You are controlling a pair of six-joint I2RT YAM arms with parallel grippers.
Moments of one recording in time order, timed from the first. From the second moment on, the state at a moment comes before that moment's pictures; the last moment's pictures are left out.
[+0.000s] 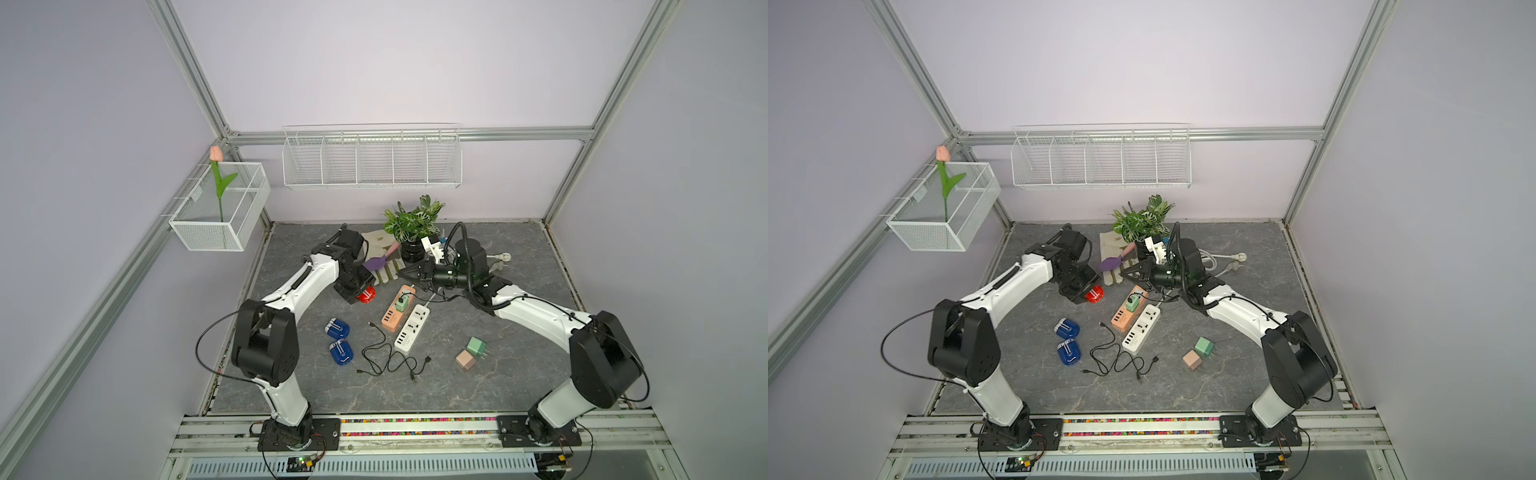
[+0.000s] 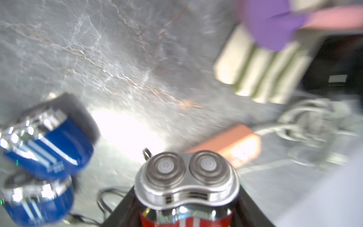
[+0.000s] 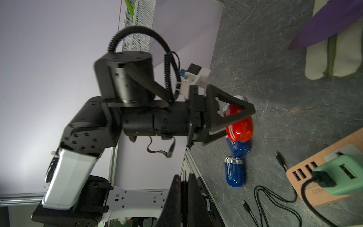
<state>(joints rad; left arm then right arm) -0.38 1.68 1.43 -0.93 0.21 -1.15 0.61 1.60 1.06 0.28 -0.75 1.10</state>
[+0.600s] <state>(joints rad) -0.35 1.64 1.48 -0.96 0.39 -1.37 0.69 1.72 1.06 0.40 -0.75 1.10</state>
